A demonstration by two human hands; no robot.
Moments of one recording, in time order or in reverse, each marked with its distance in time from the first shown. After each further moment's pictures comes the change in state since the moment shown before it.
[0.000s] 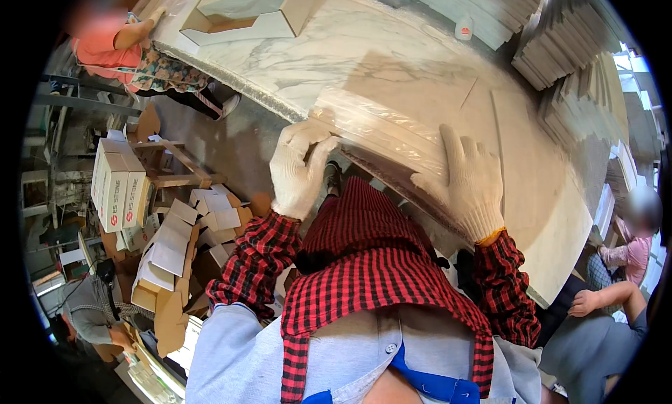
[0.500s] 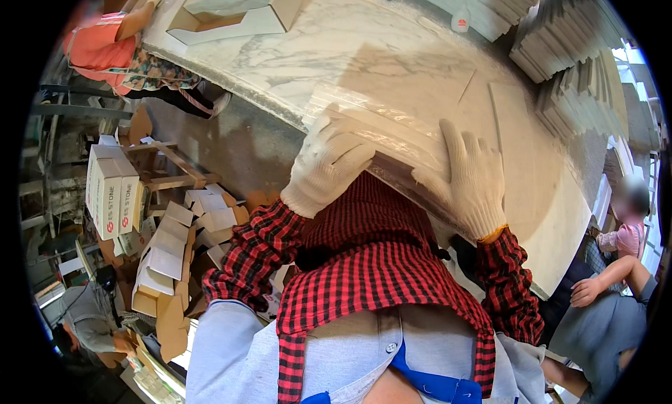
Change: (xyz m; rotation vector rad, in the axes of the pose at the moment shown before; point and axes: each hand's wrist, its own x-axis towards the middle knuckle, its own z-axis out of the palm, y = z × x) left_hand 0.022 0.018 0.027 -0.086 -0.205 0.501; right_hand -0.009 0.000 -0.006 0.048 -0.013 0.047
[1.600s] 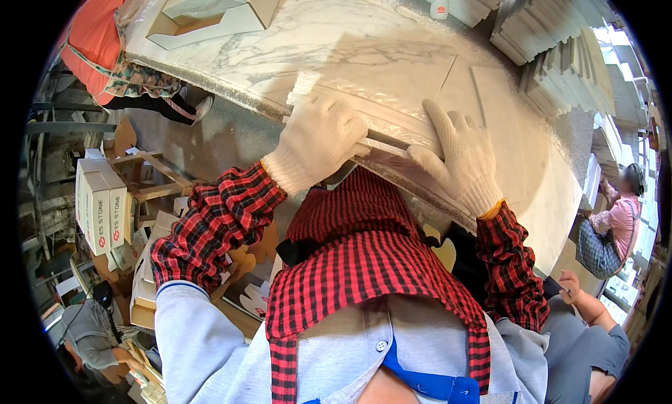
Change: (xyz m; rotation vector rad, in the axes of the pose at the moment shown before) left_hand 0.029 0.001 0.008 0.137 -0.358 0.062; right_hand -0.011 0.030 0.009 0.084 0.044 -0.033
